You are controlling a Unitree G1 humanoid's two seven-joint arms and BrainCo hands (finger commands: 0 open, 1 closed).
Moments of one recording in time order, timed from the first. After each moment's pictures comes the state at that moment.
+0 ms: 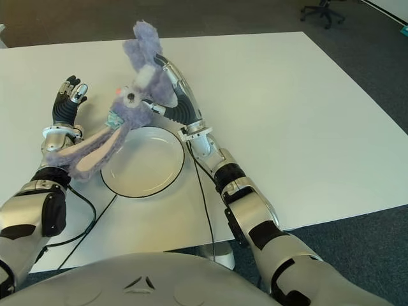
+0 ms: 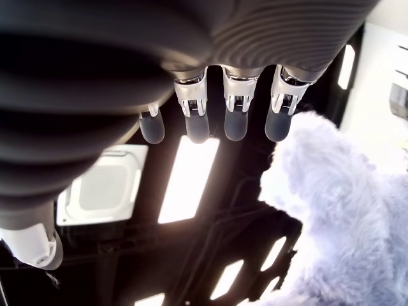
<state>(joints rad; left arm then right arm) -0.55 0.35 0.26 1.14 -0.11 -0.53 -0.08 -0.66 -0.05 0.35 0.92 -0.49 -0.88 -0.50</state>
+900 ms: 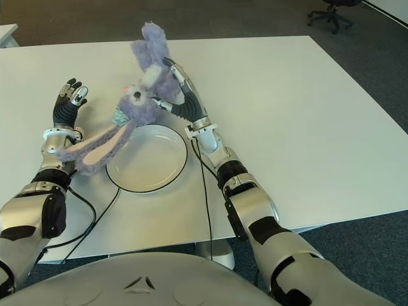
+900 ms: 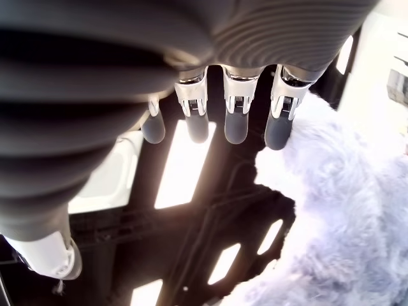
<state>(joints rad) -0.55 0.34 0.26 1.15 -0.11 -0.53 -0.08 -0.69 -0.03 0.25 1.02 -0.38 -0.88 -0.31</state>
